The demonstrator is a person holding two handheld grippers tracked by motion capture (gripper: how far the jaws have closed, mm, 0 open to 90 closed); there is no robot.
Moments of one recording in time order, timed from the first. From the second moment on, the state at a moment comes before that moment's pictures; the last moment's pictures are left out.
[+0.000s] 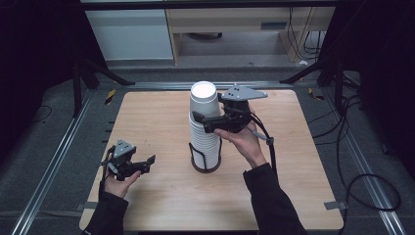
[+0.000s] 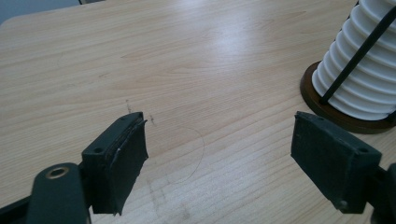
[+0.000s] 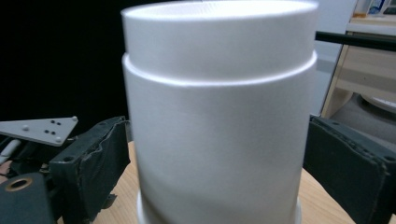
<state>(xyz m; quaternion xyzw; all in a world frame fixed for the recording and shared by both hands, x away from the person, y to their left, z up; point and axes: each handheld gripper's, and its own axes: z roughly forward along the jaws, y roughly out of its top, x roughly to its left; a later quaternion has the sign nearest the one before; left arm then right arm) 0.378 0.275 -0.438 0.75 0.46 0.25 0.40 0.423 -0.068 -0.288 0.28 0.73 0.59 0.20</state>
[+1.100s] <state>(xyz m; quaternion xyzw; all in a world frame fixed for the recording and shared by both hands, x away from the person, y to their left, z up) 0.379 0.274 -0.439 0.76 0.46 0.24 0.40 0.434 -0.053 -0.299 0.29 0.75 0.56 0.19</state>
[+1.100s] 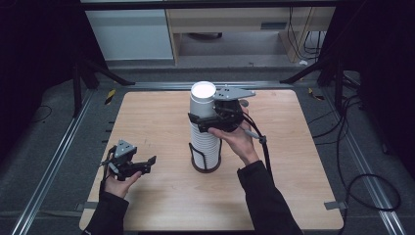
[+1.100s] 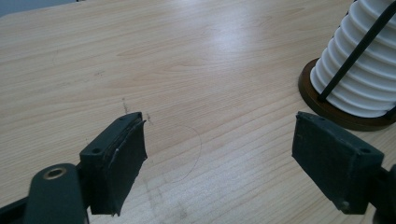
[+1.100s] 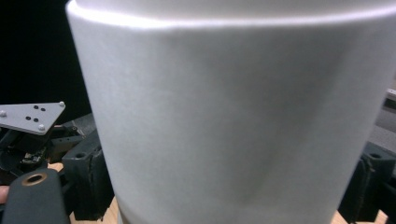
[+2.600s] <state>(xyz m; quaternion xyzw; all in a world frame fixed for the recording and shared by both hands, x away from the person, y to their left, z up) 0.378 0.275 -0.437 0.75 0.47 0.22 0.41 0.419 -0.071 -0.228 0.25 0.73 0.59 0.24</state>
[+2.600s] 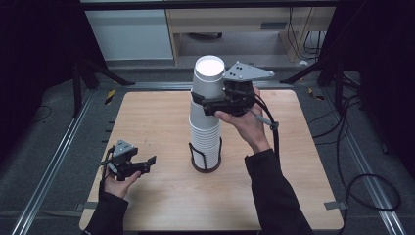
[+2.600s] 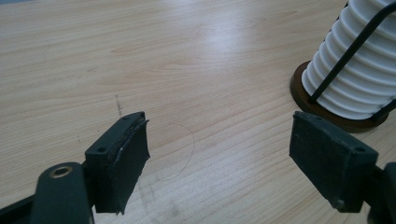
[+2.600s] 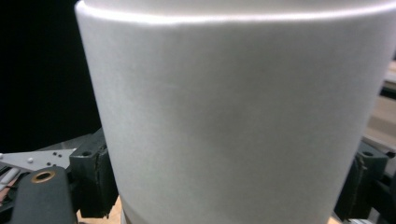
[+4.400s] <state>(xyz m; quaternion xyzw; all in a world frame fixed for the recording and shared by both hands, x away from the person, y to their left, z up) 0.361 0.233 -0.421 0.80 0.37 0.17 0.44 0.369 -0.179 -0.391 0.21 0.84 0.48 0.15</state>
